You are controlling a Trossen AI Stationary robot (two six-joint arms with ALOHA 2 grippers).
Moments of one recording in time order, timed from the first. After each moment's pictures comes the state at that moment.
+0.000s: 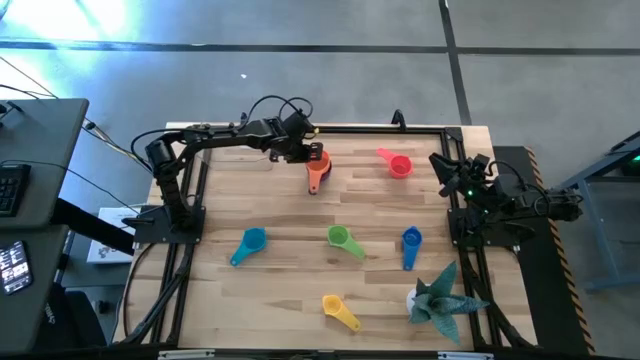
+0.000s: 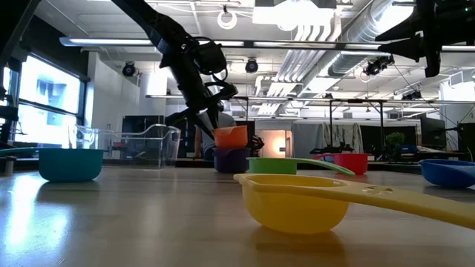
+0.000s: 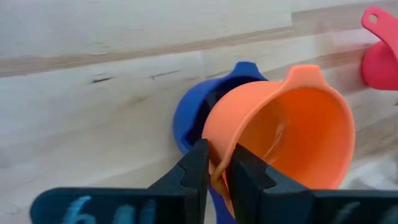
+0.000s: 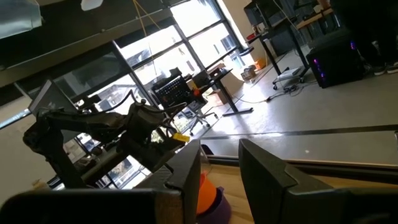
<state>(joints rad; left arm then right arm) 0.53 1.83 1.28 -0.51 0.09 -0.91 0.12 0.05 0.28 -0.07 0.85 0.45</state>
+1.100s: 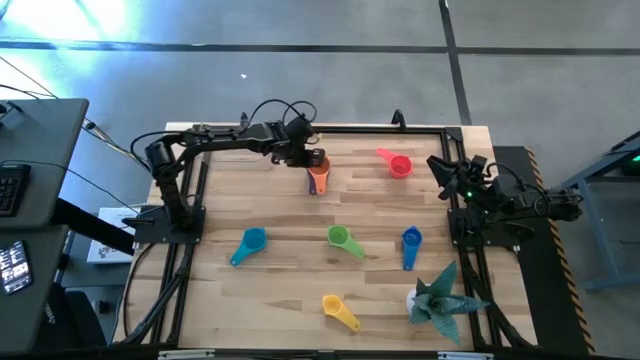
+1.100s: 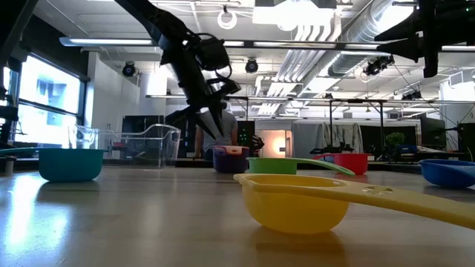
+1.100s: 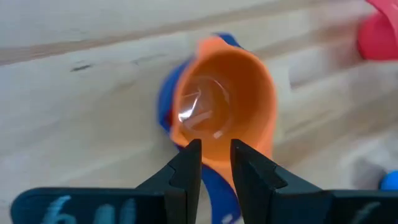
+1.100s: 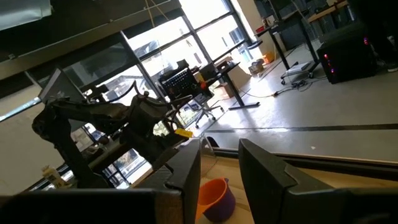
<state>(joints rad) 0.48 1.82 1.28 -0.52 0.10 -0.85 0.12 0.05 0.28 -0.09 0.80 0.45</state>
